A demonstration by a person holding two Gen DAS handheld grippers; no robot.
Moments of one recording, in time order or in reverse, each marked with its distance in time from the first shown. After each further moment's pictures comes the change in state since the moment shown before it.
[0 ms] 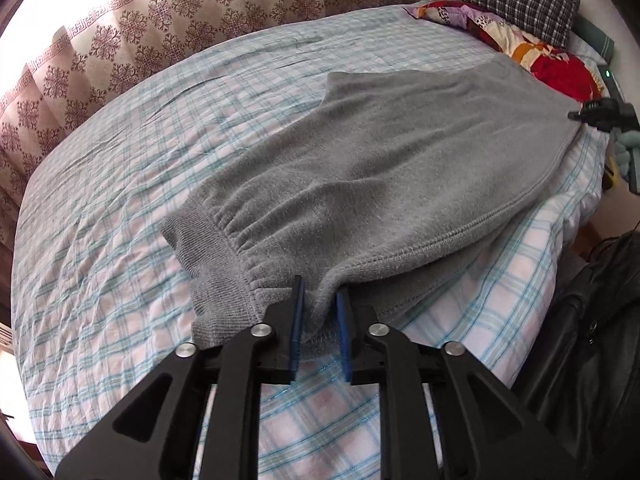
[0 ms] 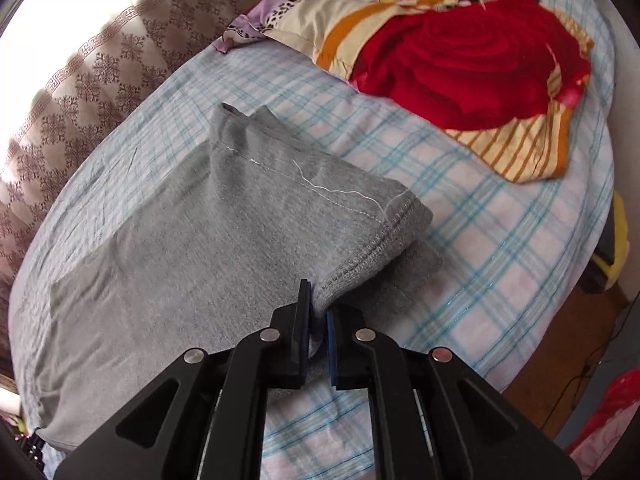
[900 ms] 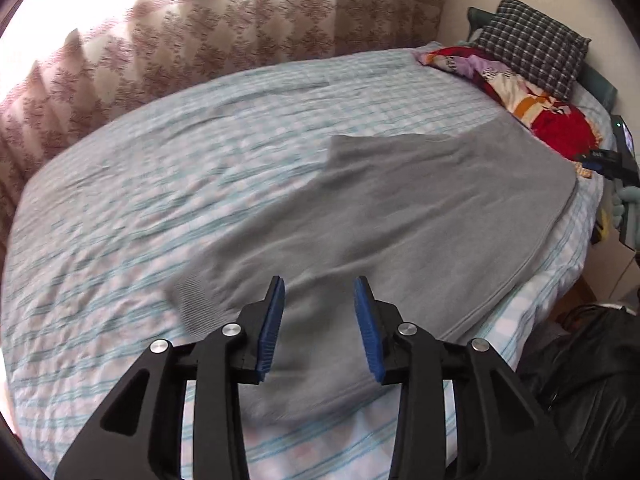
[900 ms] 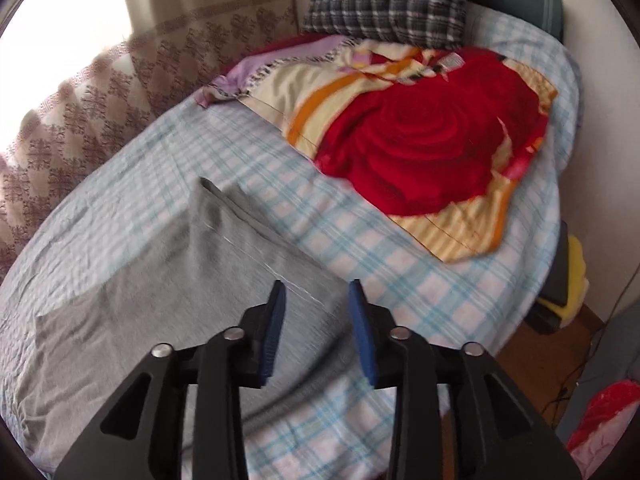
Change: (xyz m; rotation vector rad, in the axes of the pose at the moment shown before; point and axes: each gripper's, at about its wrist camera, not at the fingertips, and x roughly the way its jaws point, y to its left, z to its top) left arm -0.007 -0.002 0.052 -0.073 -0.104 -0.060; right arm -0.043 -0.002 0.028 -0.032 -0.192 -0.107
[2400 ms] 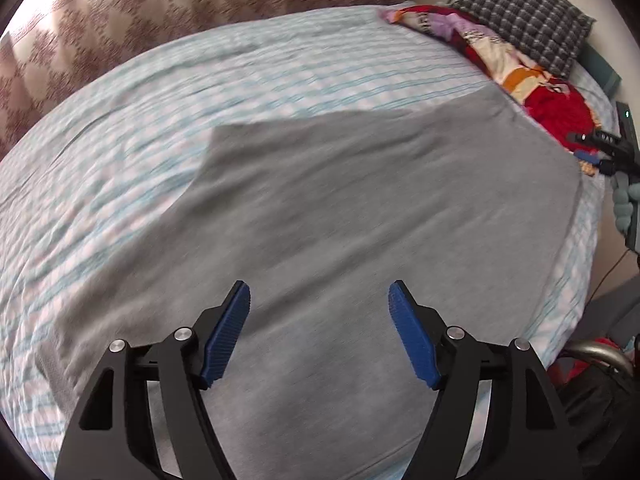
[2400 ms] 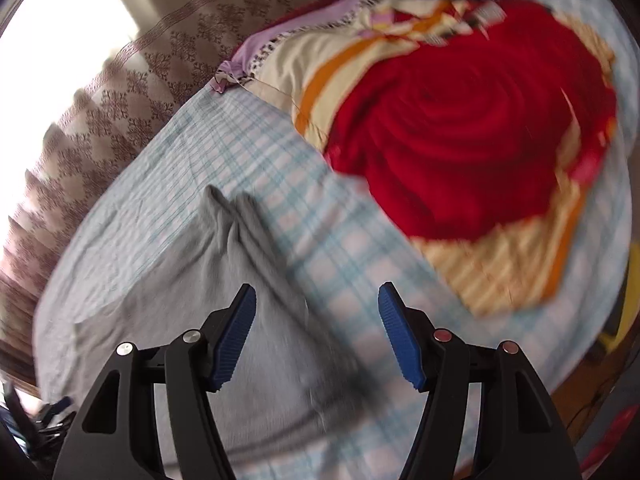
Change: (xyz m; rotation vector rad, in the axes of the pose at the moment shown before) left arm 0.103 -0.095 0.062 0.031 0.130 -0.090; right arm 0.046 -0.051 0.033 0.089 0.171 0.228
